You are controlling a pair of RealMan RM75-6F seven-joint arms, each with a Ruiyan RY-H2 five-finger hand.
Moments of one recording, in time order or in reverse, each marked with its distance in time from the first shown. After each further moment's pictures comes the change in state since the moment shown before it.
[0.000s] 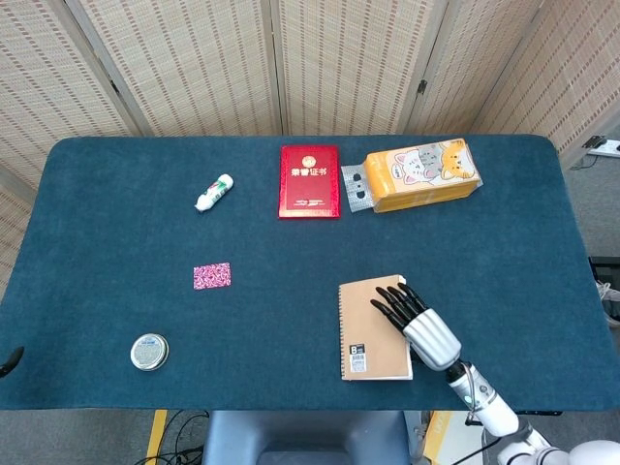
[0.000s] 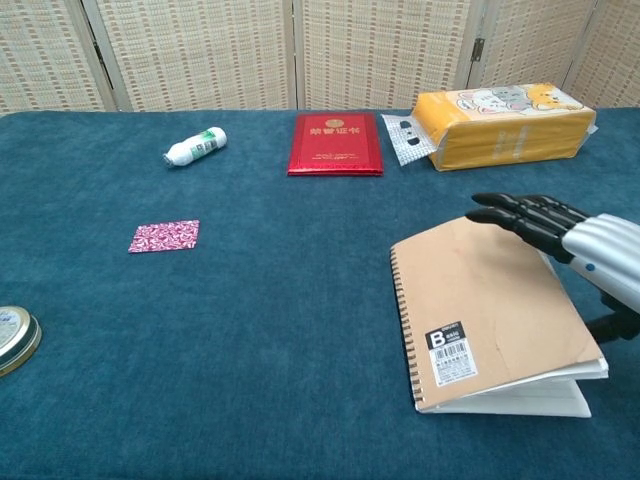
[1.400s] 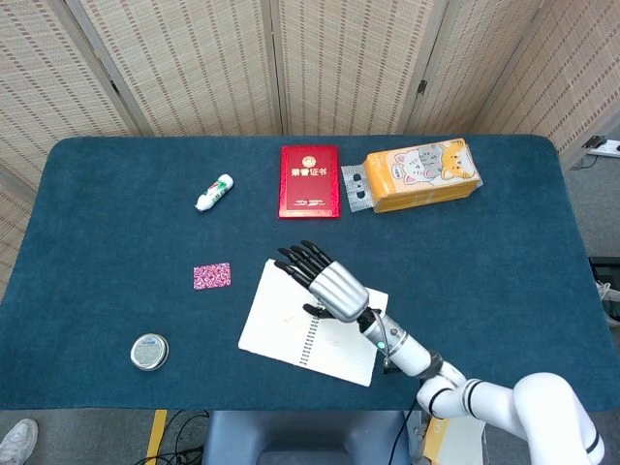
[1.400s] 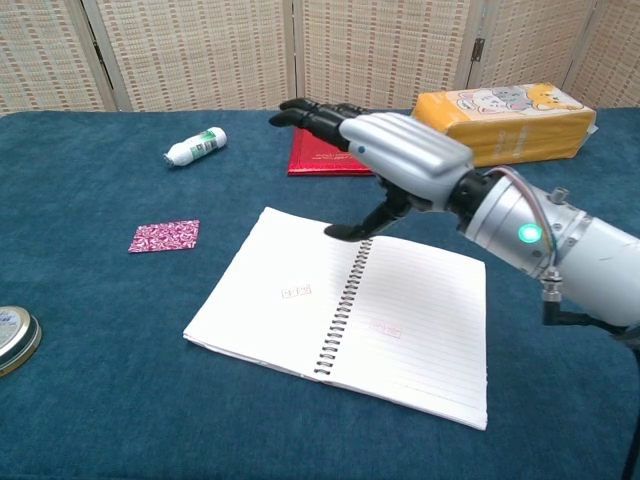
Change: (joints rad) left arm 0.064 0.059 -0.045 0.051 -0.011 0.012 -0.211; right arm 0.395 -0.038 0.190 -0.227 0.123 -0.288 -0.125
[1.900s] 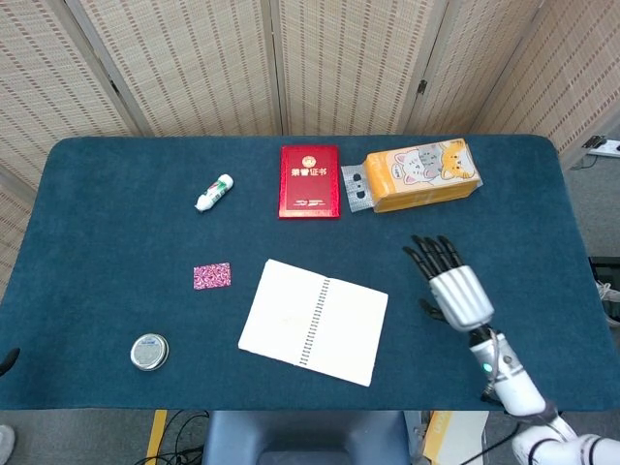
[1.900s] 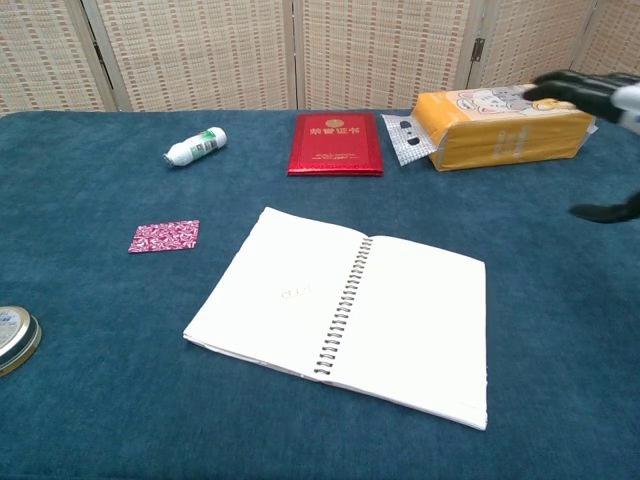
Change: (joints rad) left arm -0.063 -0.037 0.040 -0.024 0.061 -0.080 0.187; right arm -0.343 0.482 -0.097 -0.481 0.227 0.108 -0.351
